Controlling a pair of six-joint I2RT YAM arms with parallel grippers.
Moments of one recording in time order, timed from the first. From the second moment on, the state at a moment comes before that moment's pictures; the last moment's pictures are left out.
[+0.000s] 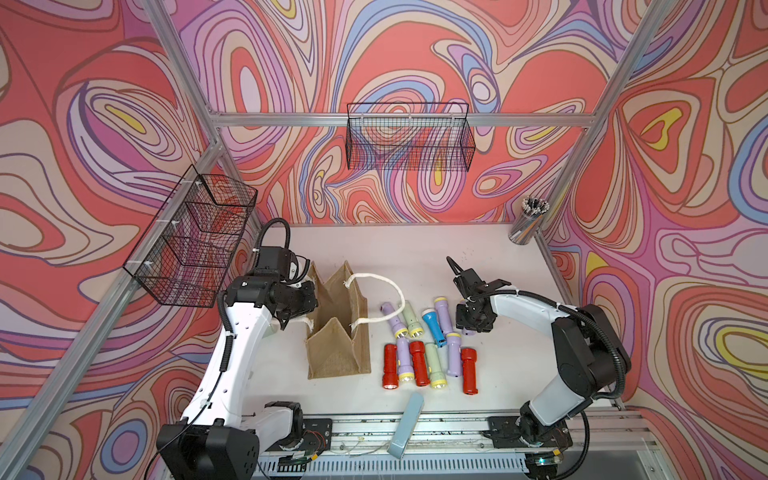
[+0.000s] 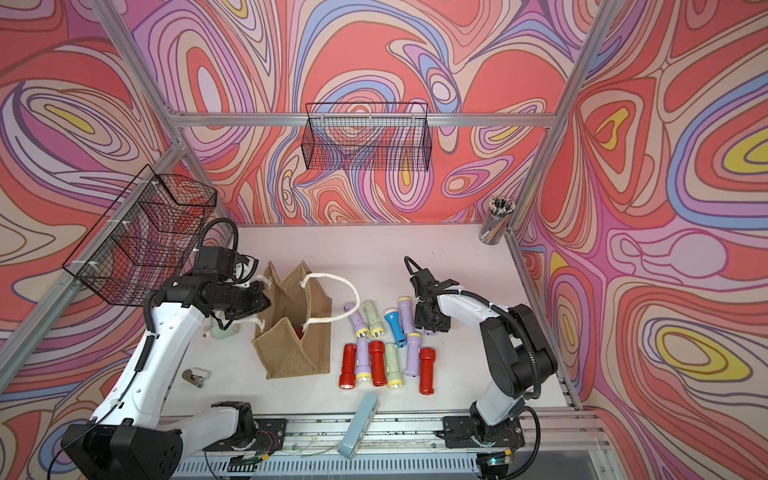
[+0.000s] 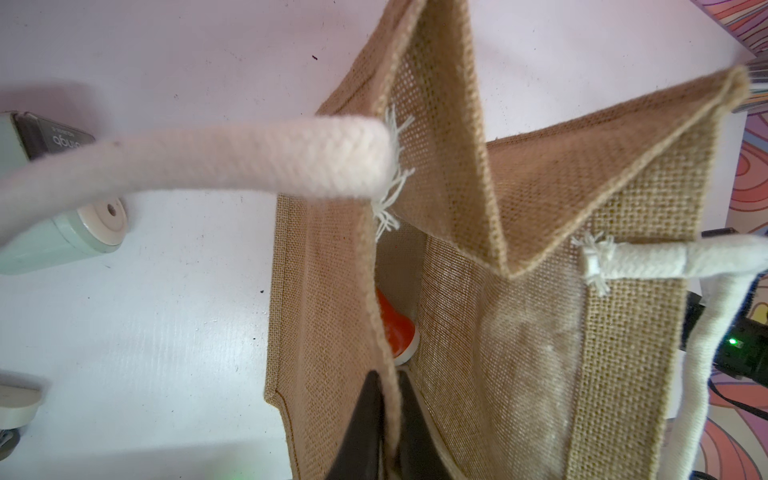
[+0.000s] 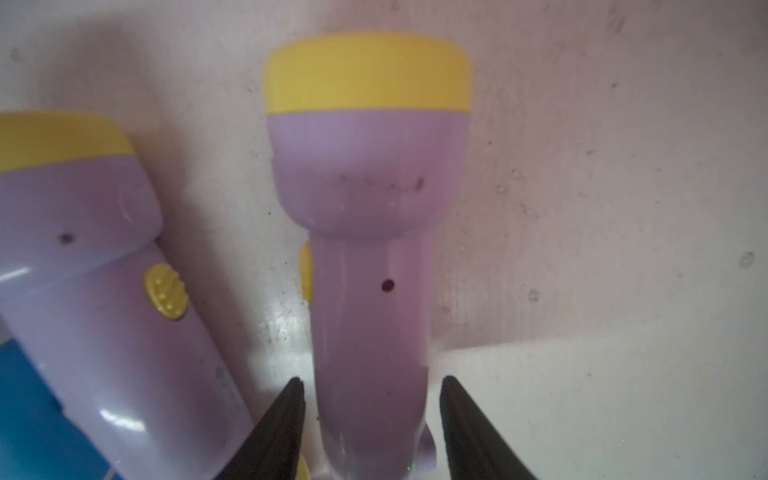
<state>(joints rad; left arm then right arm) -0.04 1.18 1.23 -1.15 0.24 -0.37 0.40 1.67 1.00 -0.75 0.09 0.53</state>
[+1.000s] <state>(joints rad) -0.04 1.18 1.23 -1.14 0.26 -0.39 0.40 1.70 1.00 -0.74 0.09 0.51</state>
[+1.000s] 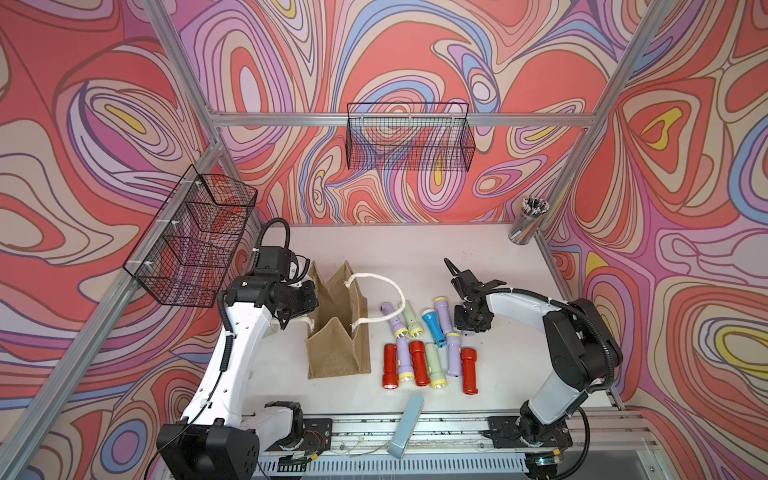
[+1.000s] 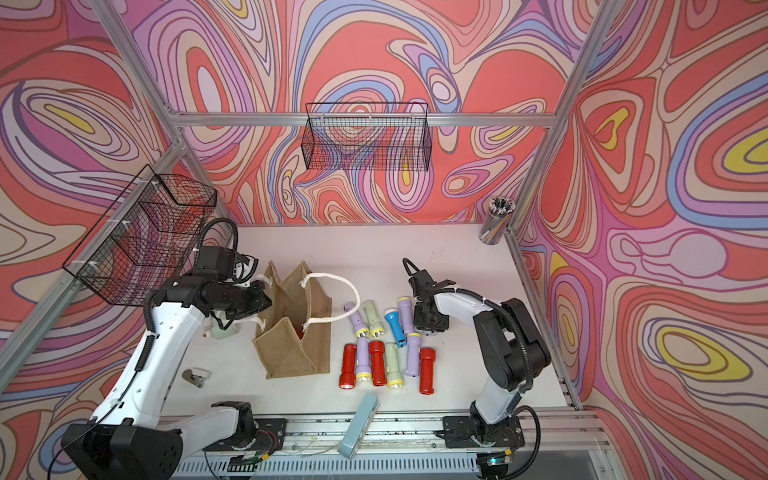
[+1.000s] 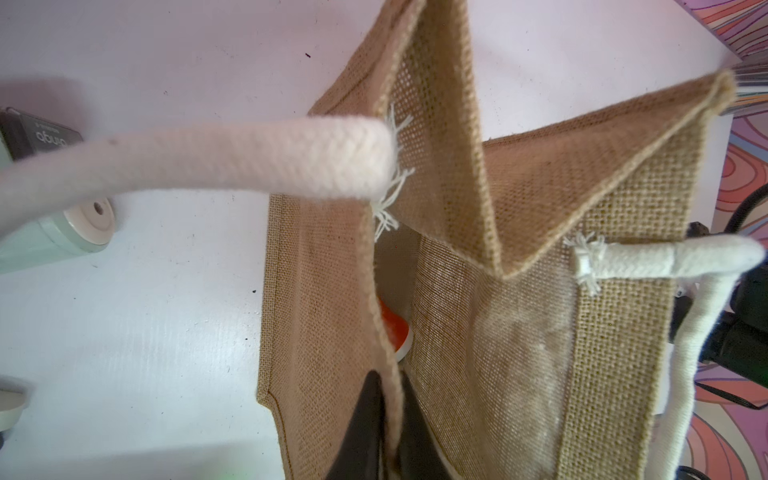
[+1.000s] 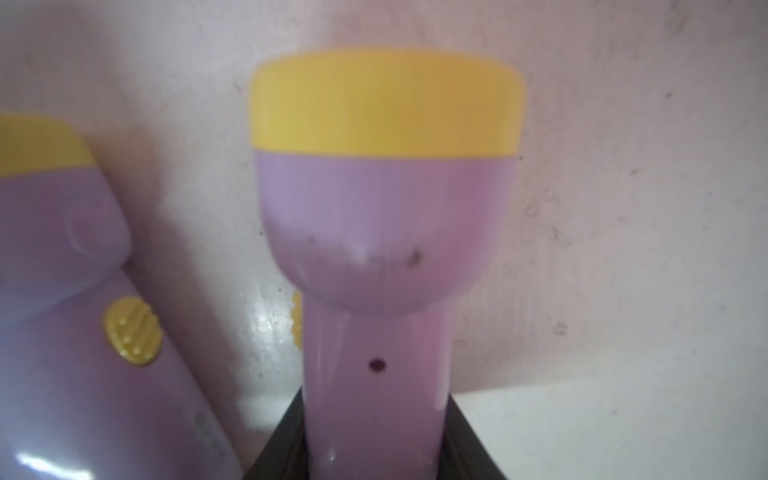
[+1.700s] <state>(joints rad) -0.04 1.12 1.13 -1.03 0.41 -0.51 0.51 1.53 1.51 -0.94 0.11 0.54</state>
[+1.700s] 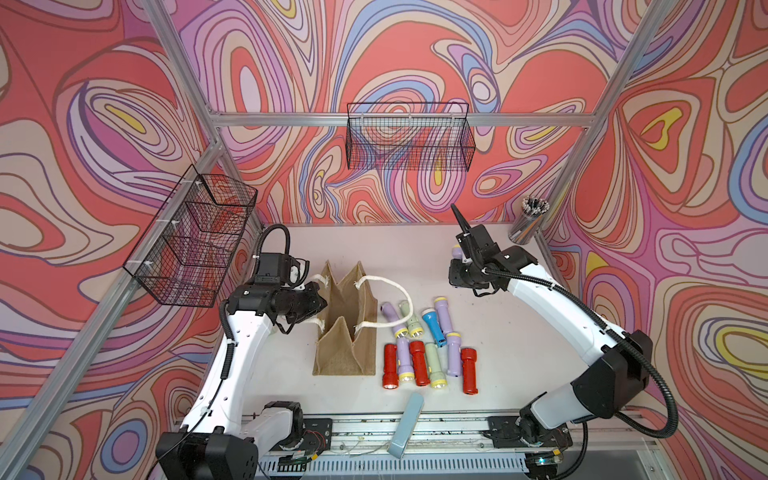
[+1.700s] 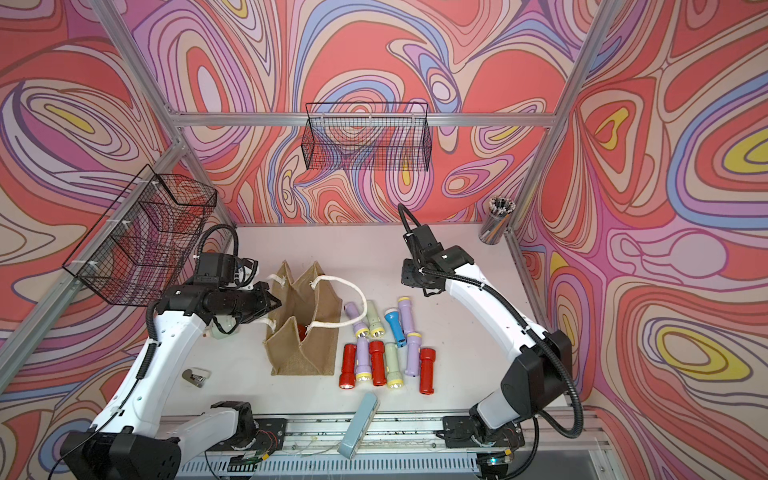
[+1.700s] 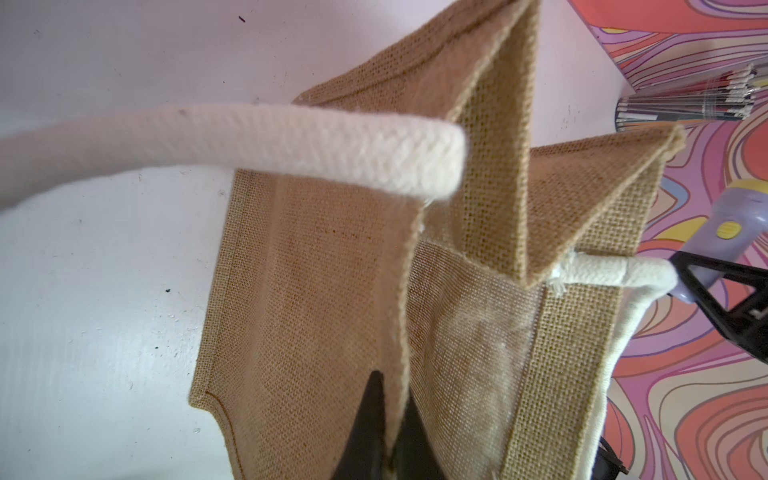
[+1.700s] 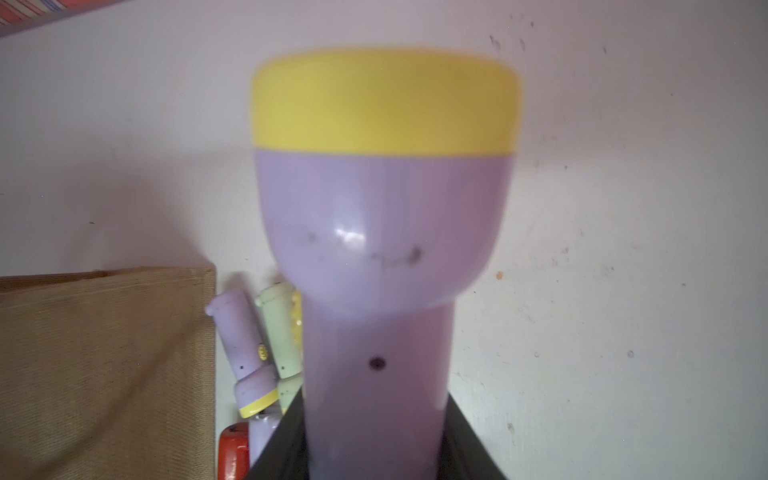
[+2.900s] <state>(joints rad) -0.04 1.10 1.10 -1.01 0.42 -0.55 0.99 1.95 1.83 -0.44 -0.26 0.46</state>
